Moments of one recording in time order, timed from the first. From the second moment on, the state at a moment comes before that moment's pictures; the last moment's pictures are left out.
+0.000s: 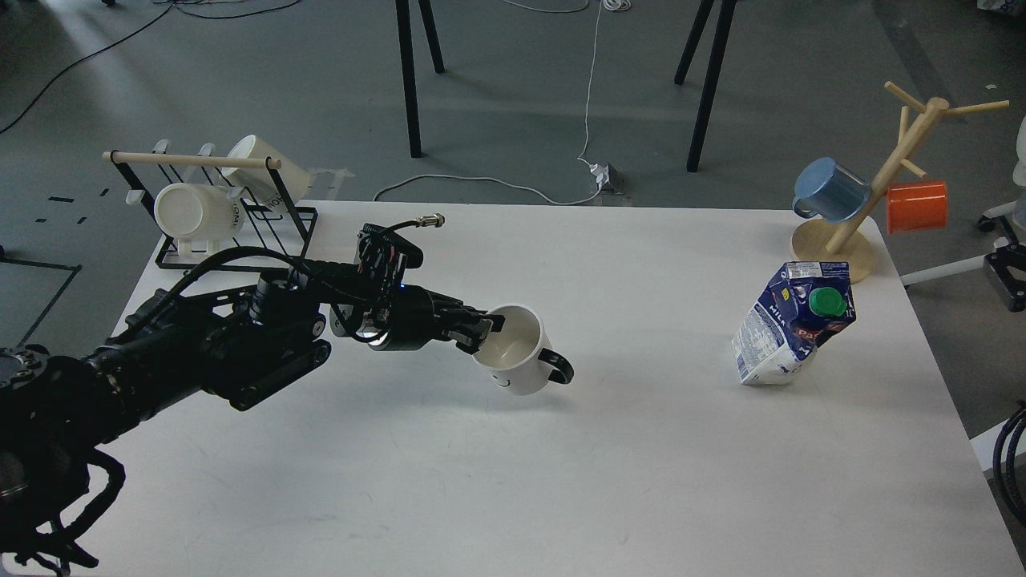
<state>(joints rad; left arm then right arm) -0.92 0.20 -0.11 -0.71 1.70 -0.22 -0.49 0.12 -0.72 1.28 0.98 0.60 0.49 -0.02</state>
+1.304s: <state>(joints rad) -0.63 0.52 -0.67 -0.78 0.77 -0.49 -0.49 -0.17 -0.83 1.27 1.10 0.80 0.49 -0.13</state>
